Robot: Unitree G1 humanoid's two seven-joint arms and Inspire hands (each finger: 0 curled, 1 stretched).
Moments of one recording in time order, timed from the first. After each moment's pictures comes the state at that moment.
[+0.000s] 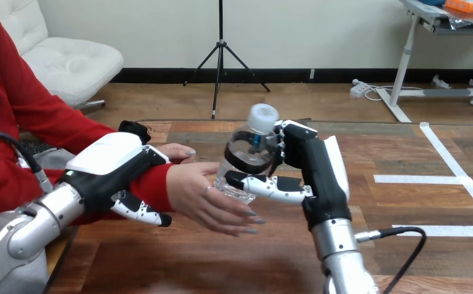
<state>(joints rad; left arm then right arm) -0.59 0.69 -0.39 1.01 0.63 -0.89 0.11 -0.21 0.05 0.11 0.51 -0.20 -0.57 -0.14</state>
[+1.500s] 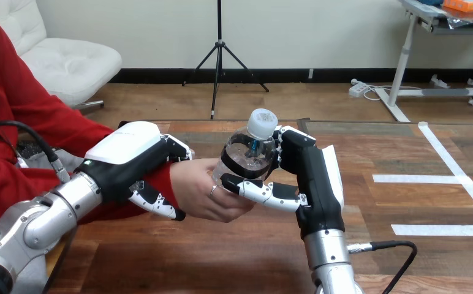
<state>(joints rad) -0.58 0.65 -0.35 0.90 0.56 -0.86 0.02 -0.22 0.06 0.16 0.62 -0.19 -0.69 -0.23</state>
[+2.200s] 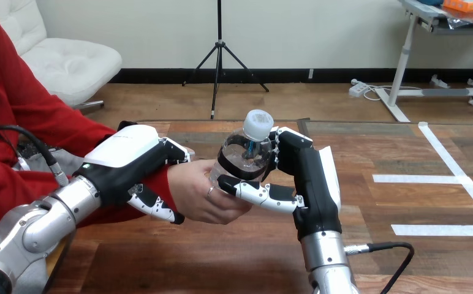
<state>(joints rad) -0.56 0.65 -0.35 0.90 0.56 -0.85 0.02 -0.22 0.06 0.19 0.63 -0.19 -0.70 -0.25</state>
